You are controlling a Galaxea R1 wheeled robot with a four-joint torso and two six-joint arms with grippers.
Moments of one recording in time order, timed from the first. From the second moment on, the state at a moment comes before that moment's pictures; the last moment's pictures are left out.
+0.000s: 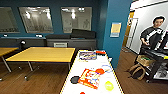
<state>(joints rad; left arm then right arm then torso) 1.55 3.03 -2.69 0.02 -0.15 -0.03 -1.52 2.76 -2.29 -0.22 0.16 0.25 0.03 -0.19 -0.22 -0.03</state>
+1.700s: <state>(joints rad) 1.53 3.03 -2.69 0.02 -0.16 -0.03 -1.20 1.78 -1.23 -0.19 0.29 0.43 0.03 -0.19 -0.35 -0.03</state>
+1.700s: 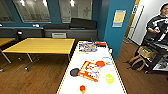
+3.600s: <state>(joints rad) 1.51 3.03 -2.69 0.02 -0.15 -0.03 -0.37 1.79 -1.31 -0.05 -0.24 0.75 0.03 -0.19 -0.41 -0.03</state>
